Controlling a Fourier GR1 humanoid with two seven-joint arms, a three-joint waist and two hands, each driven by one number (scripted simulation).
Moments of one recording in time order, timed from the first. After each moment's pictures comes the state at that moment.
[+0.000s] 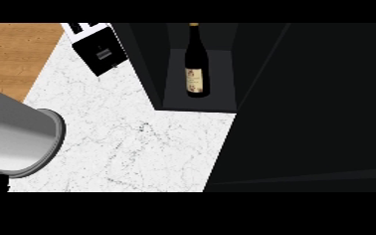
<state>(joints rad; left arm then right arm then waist) 0.45 0.99 -0.27 -1.86 0.95 0.14 -0.79 0.01 -0.13 0.66 -2.38 -0.11 0.50 0.46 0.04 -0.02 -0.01</state>
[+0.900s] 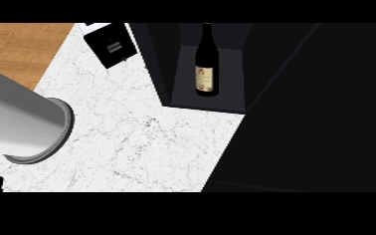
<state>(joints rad) 0.46 1.02 -0.25 -1.85 0.97 0.05 -0.78 -0.02 -0.16 0.65 -2.33 -0.19 0.47 0.39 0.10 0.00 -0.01</state>
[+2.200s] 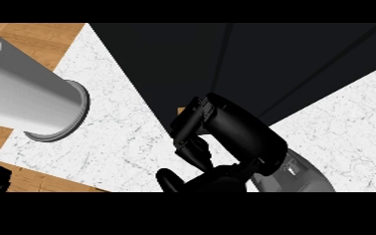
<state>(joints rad) 0.39 1.02 -0.26 -1.87 0.95 -0.01 -0.77 -0.53 -0.01 0.40 -1.89 -0.05 0.26 0.41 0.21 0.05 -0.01</state>
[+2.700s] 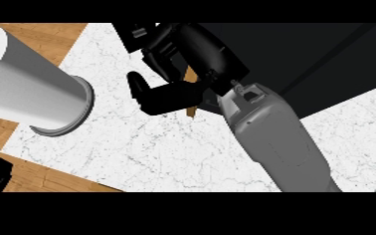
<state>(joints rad) 0.34 1.02 -0.26 -1.85 0.95 -0.03 -0.75 -0.90 0.00 0.29 -1.51 0.00 0.11 0.41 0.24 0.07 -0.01</state>
